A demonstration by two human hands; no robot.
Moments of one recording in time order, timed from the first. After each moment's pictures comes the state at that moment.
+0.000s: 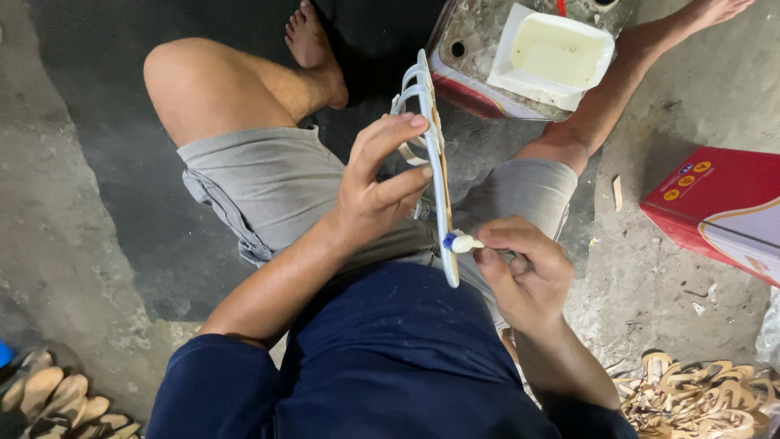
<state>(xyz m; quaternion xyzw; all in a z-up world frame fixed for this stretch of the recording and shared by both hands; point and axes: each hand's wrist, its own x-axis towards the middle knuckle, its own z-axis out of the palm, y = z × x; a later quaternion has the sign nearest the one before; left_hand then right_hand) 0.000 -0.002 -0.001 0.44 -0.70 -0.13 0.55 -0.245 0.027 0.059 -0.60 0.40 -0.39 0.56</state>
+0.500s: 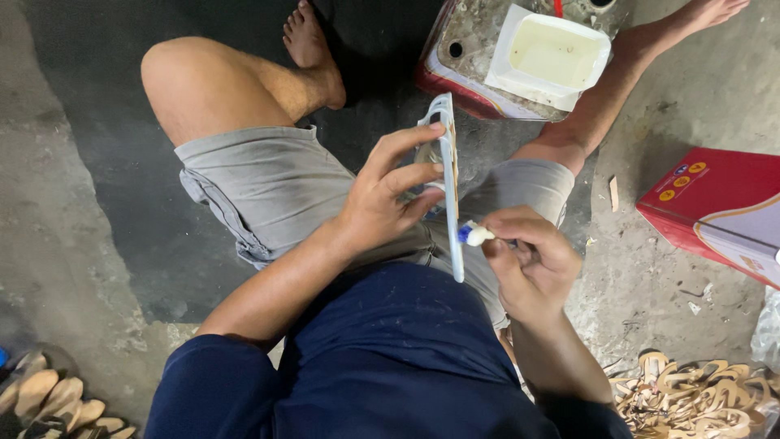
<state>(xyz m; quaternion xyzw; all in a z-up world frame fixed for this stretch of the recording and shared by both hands) -0.010 0.004 -0.004 0.43 -0.67 -0.28 0.54 -0.245 0.023 0.050 -0.58 0.37 -0.45 0.56</state>
